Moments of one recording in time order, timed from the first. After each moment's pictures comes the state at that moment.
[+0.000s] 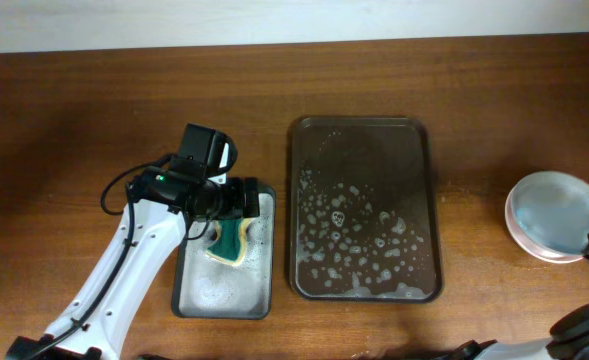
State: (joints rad) left arm -0.31 1.46 1.15 -0.90 0.07 -0.33; right arm -1.03 1.69 1.20 -0.94 -0.24 0.33
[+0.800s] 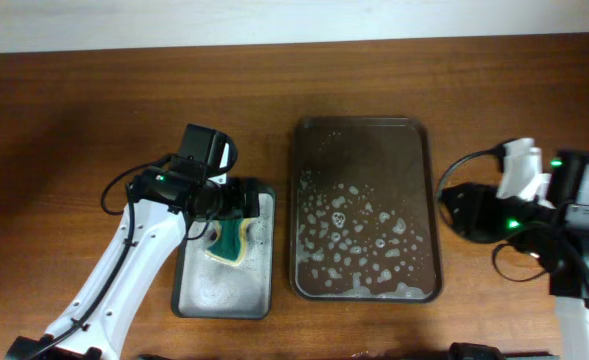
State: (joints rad) left arm -0.31 1.46 1.15 -0.90 0.07 -0.33; right arm -0.14 1.02 1.22 -1.16 -0.43 0.06
